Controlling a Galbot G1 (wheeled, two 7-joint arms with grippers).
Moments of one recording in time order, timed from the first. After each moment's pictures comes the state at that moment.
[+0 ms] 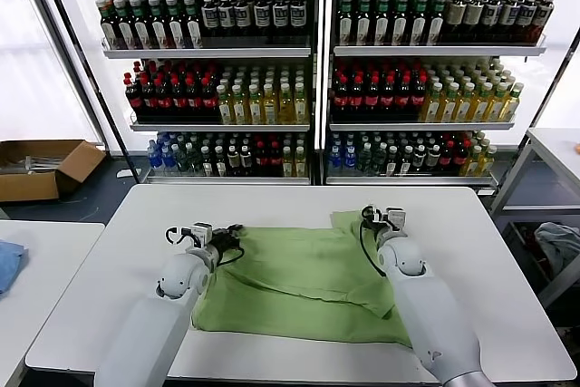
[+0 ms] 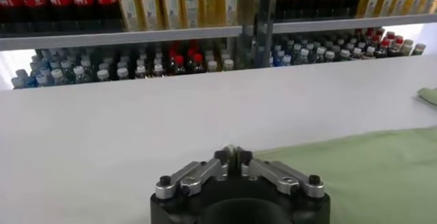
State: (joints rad) left arm 0.76 -1.25 -0.22 -1.37 -0.40 0.57 0.02; right arm -0.67 1.33 0.25 1.22 0.46 -0.52 0.18
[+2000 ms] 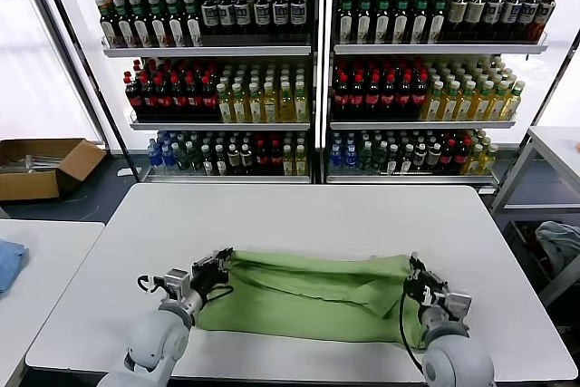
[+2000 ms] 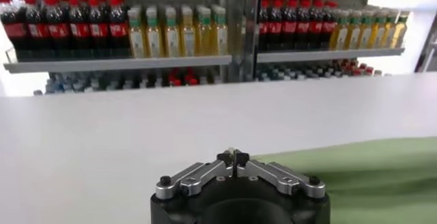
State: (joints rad) left arm 1.17 -1.23 -0.37 -1.78 -0.33 0.44 0.05; right arm -1.39 1.34 0.51 2.03 0.36 -0.51 0.31
